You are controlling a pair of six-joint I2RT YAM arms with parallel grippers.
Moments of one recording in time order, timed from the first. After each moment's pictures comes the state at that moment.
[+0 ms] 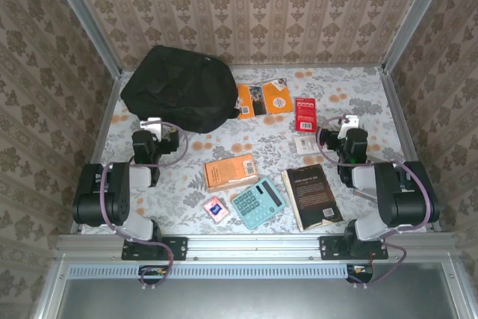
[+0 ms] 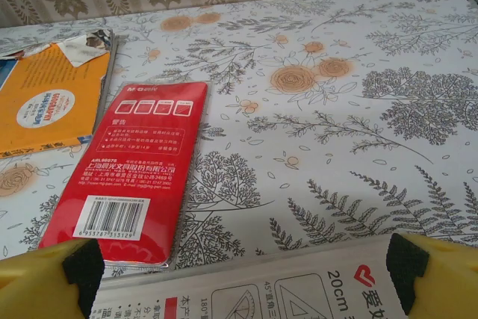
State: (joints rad) left arm -0.03 1.53 0.38 0.74 -0.02 0.08; right arm -0.03 1.51 0.36 0.78 0.02 0.08
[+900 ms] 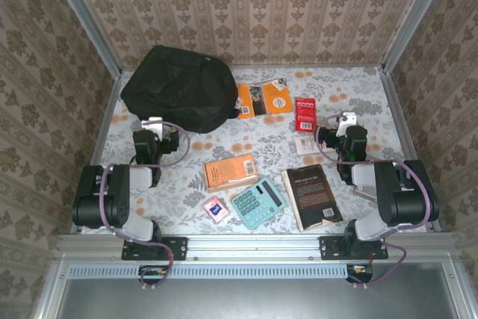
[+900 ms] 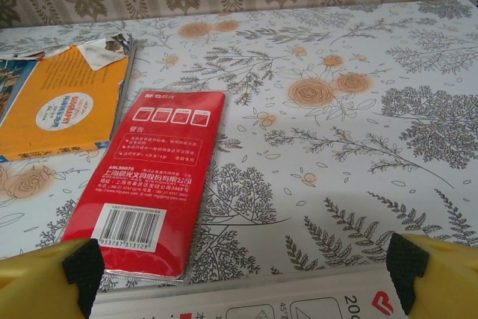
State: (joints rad) left arm -0.09 1.46 0.38 0.69 -0.14 0.11; right arm -0.02 1.52 0.39 0.77 -0.01 0.05
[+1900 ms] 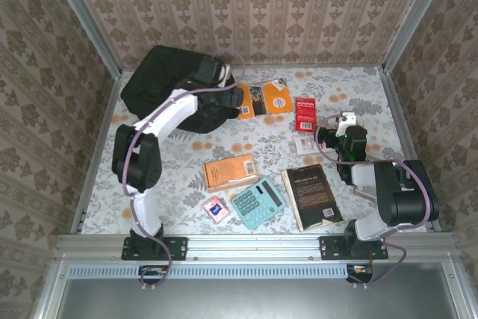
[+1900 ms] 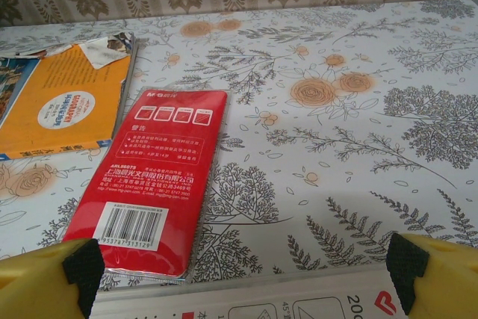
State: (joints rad) left arm -0.51 1.96 1.67 -0.56 0.01 -0.16; right arm -0.02 1.52 0.39 0.77 -0.01 0.05
